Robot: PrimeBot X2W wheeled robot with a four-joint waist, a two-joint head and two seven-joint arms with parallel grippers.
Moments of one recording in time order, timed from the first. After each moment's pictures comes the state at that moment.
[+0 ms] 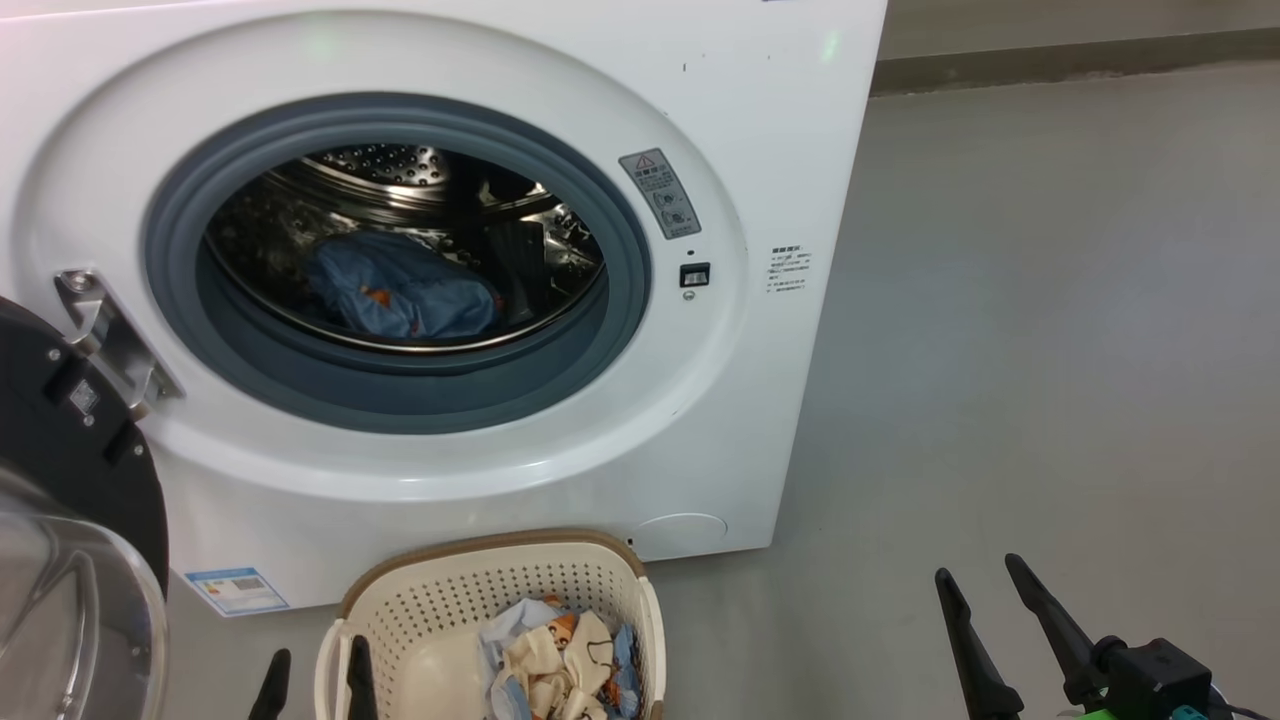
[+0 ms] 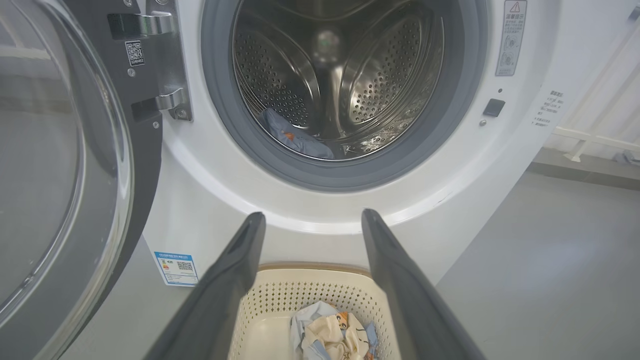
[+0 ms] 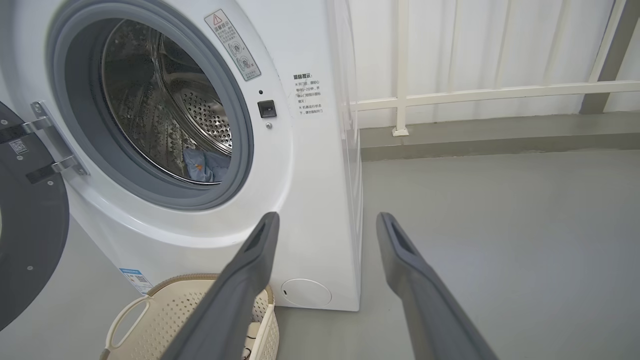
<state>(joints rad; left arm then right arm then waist) 0.18 0.05 -0.08 0.04 -0.31 0.13 -0.26 0.09 -0.12 0.06 0.11 0.25 0.12 -0.26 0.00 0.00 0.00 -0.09</state>
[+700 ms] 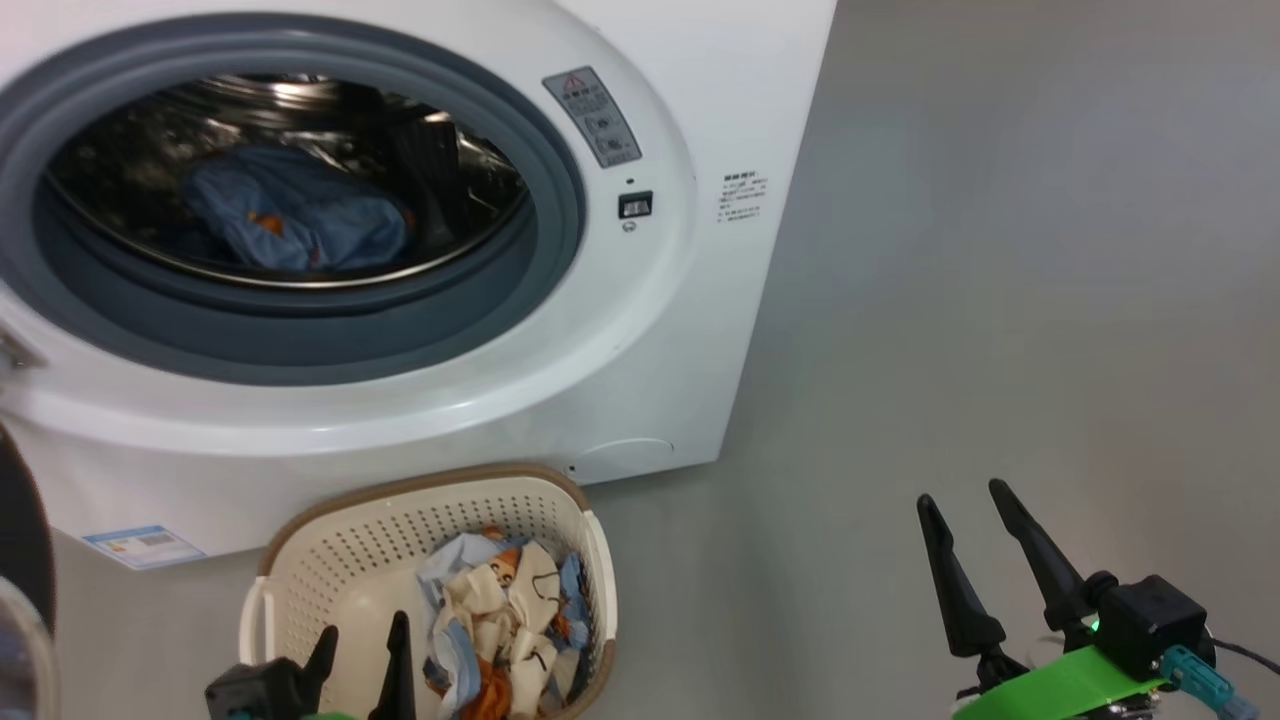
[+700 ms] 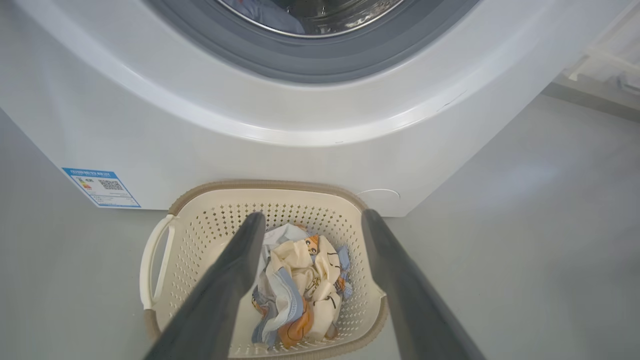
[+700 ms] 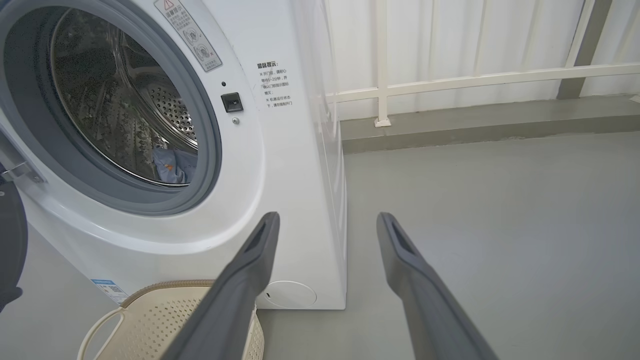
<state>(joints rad) 0.01 0.06 -0.16 0.25 -0.40 0.03 -0.14 0.00 -0.09 0.07 0.09 0.25 0.12 -0.26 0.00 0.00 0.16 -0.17</state>
